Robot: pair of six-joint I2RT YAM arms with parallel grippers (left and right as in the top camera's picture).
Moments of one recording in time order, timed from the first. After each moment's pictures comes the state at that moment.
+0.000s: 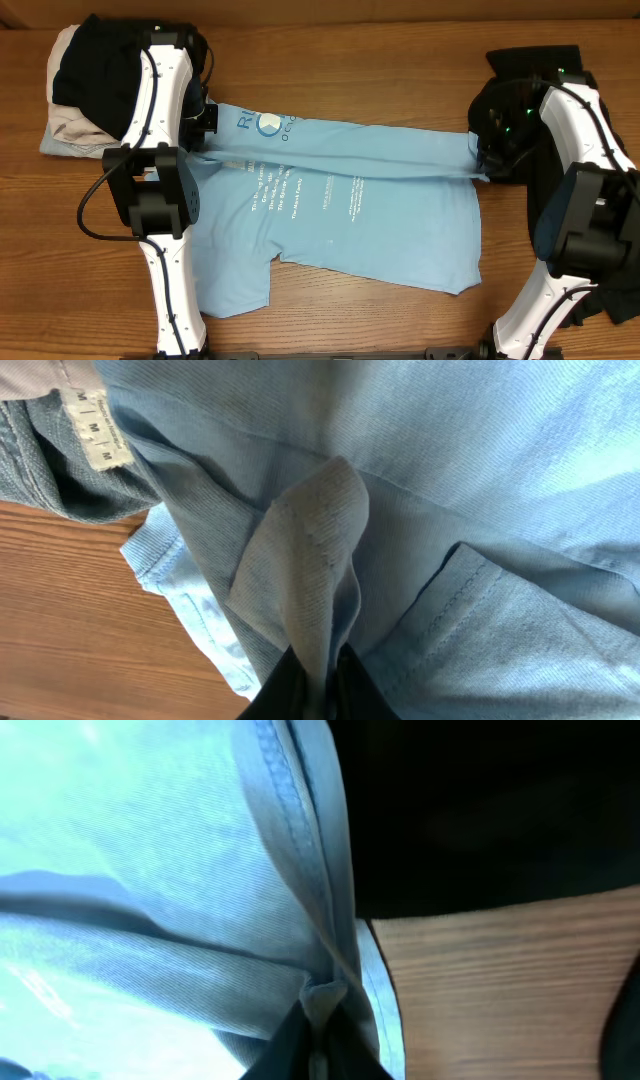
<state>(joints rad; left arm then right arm) 0.01 2.46 2.32 -1.69 -0.14 -0.09 -0.17 2.08 1.65 -1.31 -0.20 0.10</state>
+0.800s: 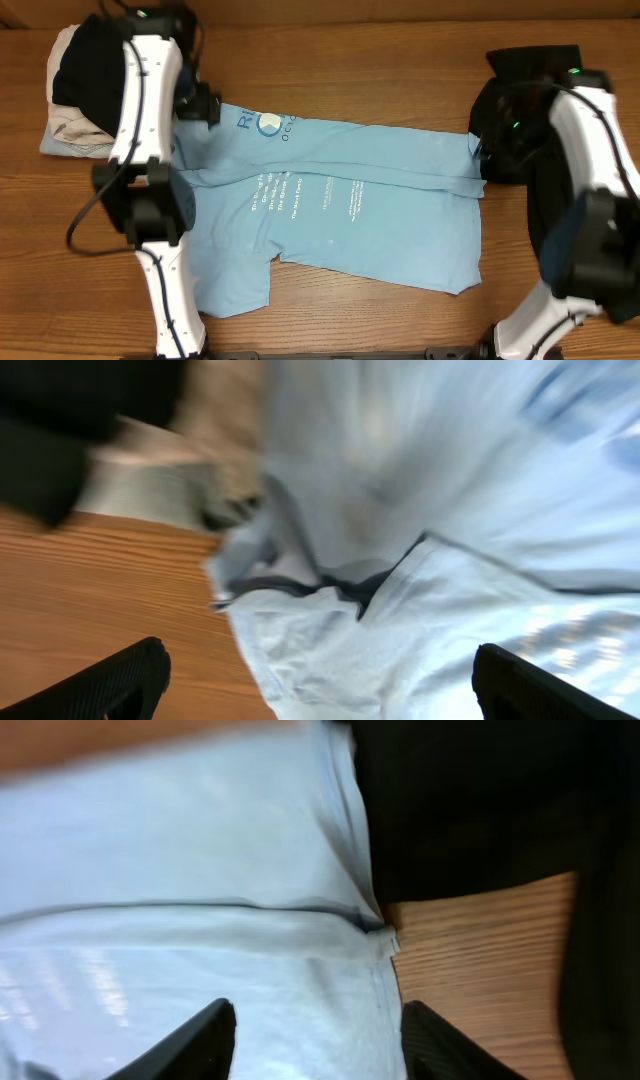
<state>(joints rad) 0.01 2.34 2.48 -1.68 -0.18 -0.07 -0.18 1.90 1.66 -1.29 -0.20 0.12</state>
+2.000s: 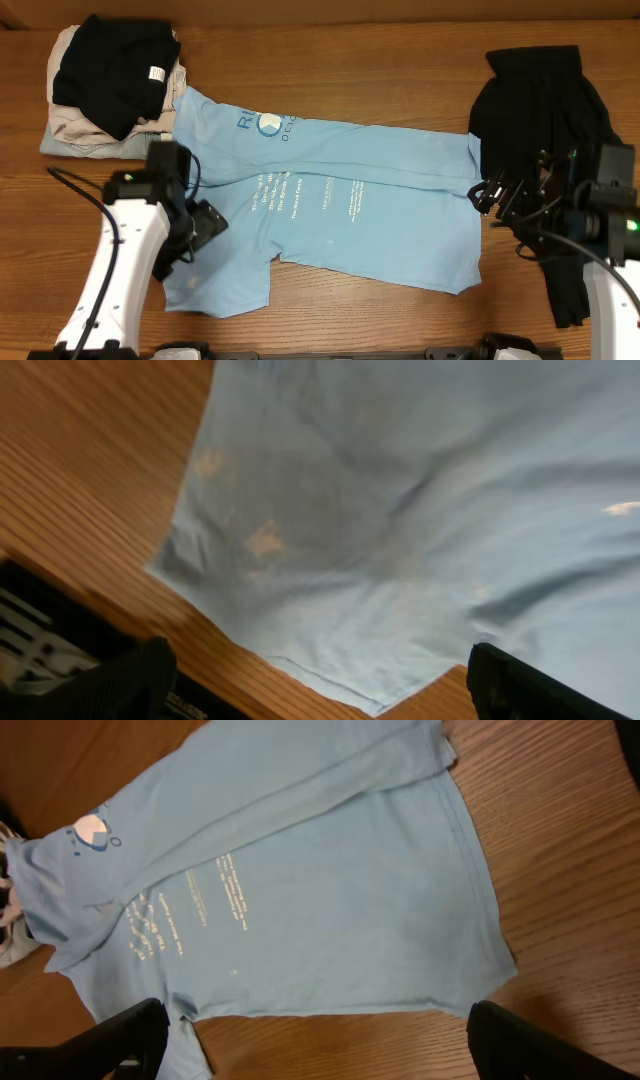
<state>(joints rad) 0.01 1.38 1.01 -1.25 -0.07 -0.77 -0.17 1.10 1.18 -1.29 -0.34 0.41</state>
